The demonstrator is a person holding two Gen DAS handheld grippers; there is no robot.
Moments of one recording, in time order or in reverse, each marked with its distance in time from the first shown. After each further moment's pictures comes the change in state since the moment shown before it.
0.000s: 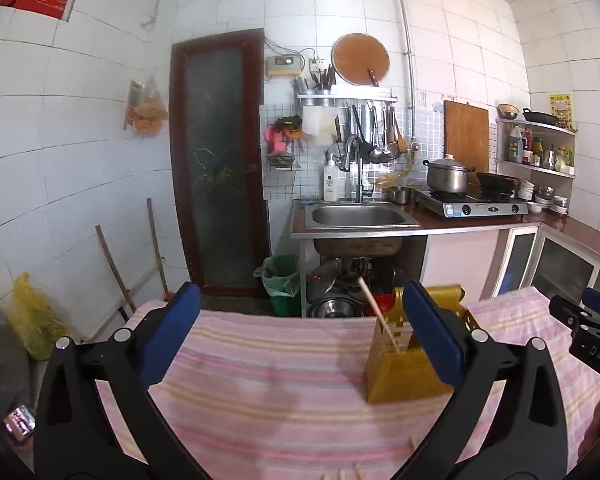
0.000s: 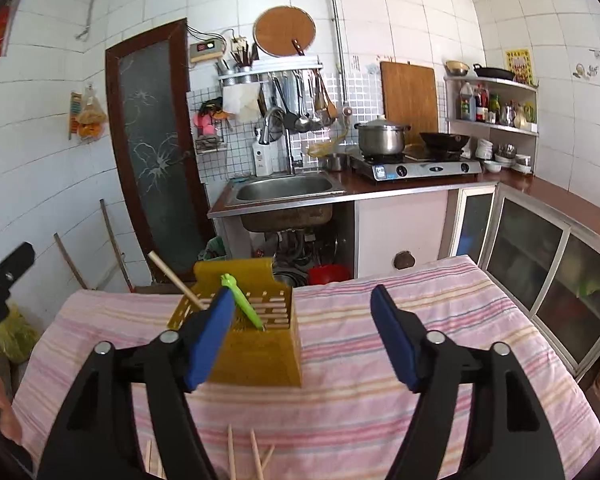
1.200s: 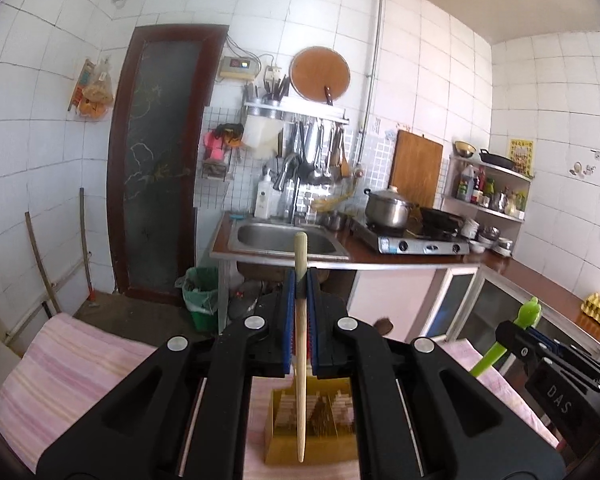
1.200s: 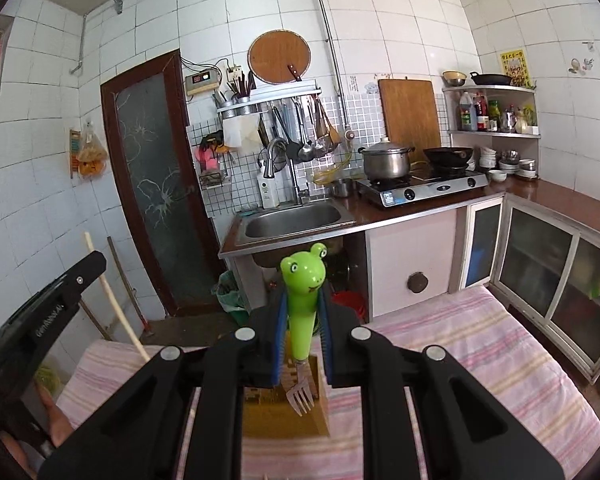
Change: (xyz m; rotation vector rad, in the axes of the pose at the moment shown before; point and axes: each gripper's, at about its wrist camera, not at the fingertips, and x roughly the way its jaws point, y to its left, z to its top) left arm 0.079 -0.063 0.074 -0.124 -0.042 -0.238; right arm 0.042 0.010 0.089 0.092 -0.047 0.027
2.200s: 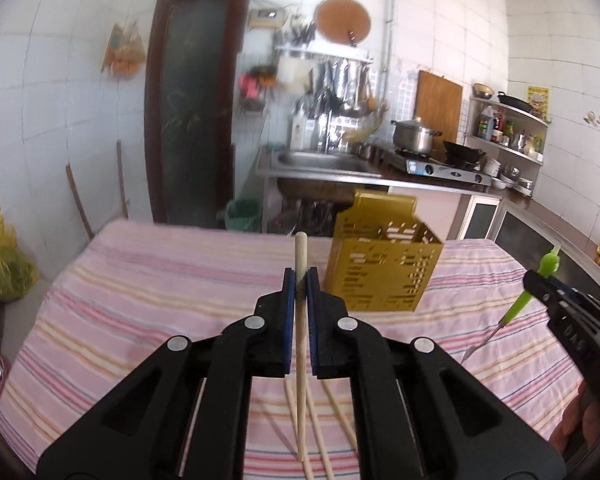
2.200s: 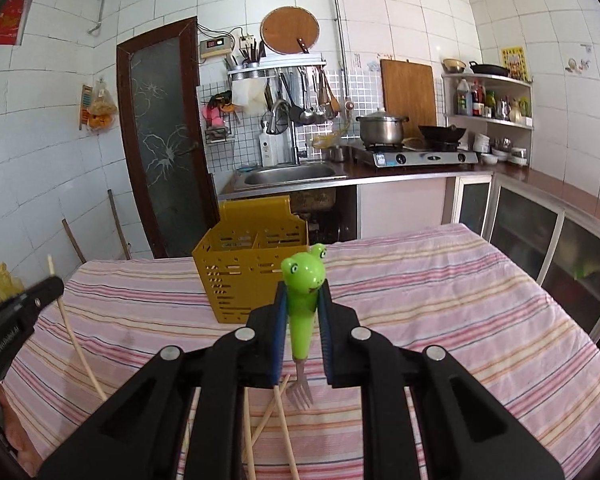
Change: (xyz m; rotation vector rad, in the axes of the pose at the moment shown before) left arm -0.133 0.049 -0.151 0.038 0.181 0.099; right arm -0.083 -0.013 -0.150 -0.092 0.053 -0.032
